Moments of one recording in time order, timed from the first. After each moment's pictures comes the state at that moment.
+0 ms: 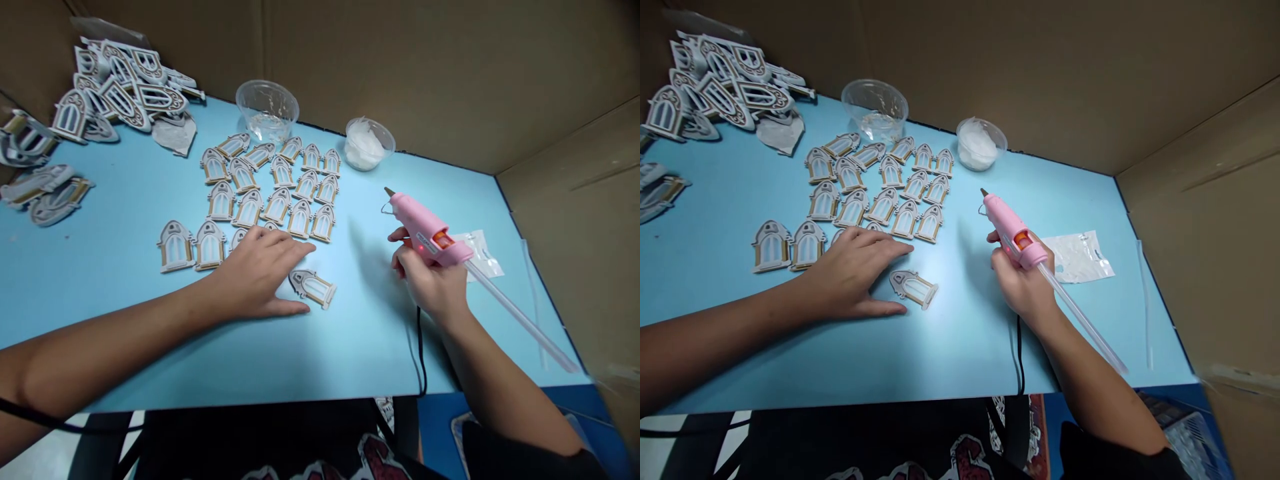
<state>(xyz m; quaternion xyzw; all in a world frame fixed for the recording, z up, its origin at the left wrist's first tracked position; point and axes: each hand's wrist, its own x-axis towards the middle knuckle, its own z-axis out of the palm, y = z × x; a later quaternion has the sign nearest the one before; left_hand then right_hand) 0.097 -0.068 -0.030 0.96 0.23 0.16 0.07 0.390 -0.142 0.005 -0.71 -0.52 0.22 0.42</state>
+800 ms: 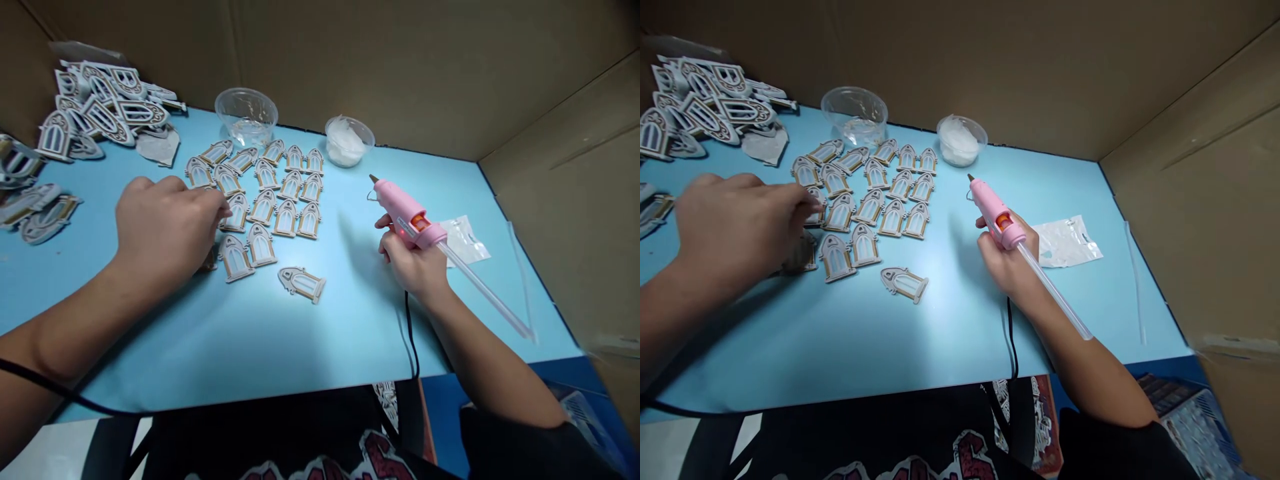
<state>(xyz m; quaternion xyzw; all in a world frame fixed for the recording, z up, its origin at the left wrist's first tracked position) 0.058 -0.023 0.020 0.87 0.45 0.15 -0.16 0.394 -0.135 0.001 -0.68 -0.55 0.18 0.45</state>
